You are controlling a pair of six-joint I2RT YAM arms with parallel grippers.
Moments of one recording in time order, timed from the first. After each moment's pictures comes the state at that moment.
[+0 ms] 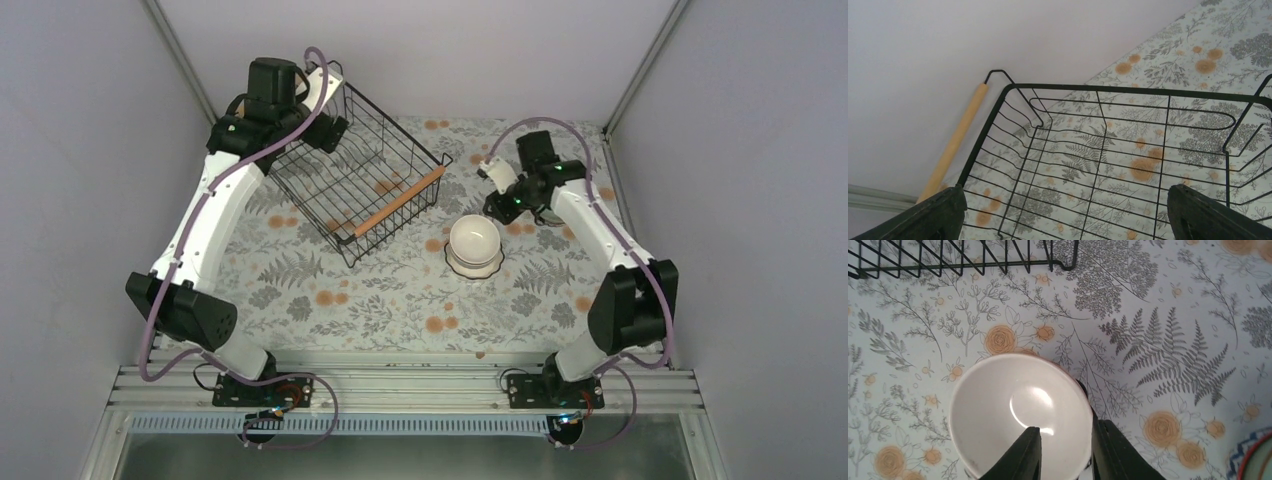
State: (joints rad) left arm -0.29 1.58 1.83 -0.78 0.00 0.37; right arm 0.22 1.56 1.36 -0.90 -0.33 -0.43
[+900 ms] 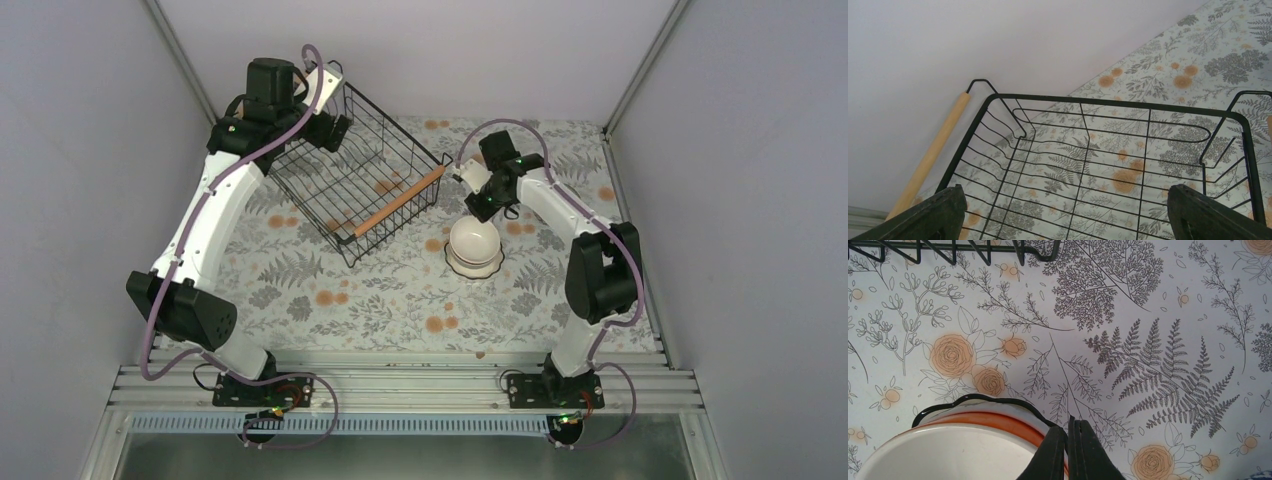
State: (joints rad) left arm -0.27 1.58 1.79 -0.73 0.10 0.33; right arm 0.36 1.80 1.46 -0.83 -0.11 -0.41
